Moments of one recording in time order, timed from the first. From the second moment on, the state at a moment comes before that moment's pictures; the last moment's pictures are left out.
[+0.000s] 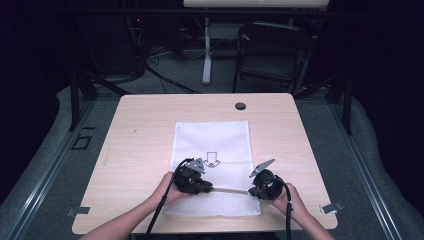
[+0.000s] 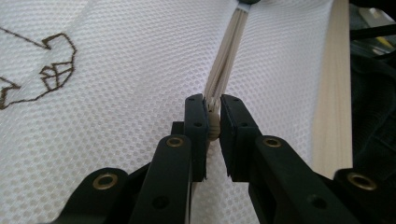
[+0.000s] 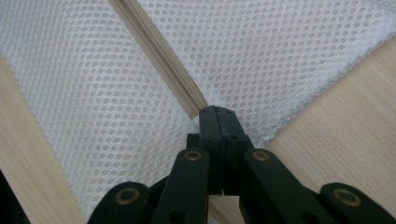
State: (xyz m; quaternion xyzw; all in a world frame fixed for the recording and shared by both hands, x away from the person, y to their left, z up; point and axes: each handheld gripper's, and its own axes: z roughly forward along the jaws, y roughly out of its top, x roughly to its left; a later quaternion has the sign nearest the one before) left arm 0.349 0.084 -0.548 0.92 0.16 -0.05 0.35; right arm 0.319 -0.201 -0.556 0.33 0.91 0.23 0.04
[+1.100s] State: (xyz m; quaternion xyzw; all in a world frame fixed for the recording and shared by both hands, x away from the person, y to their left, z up) left arm 0.342 0.119 -0.547 0.92 0.18 -0.03 0.35; right arm 0.318 -0.203 -0.556 0.33 0.91 0.23 0.04
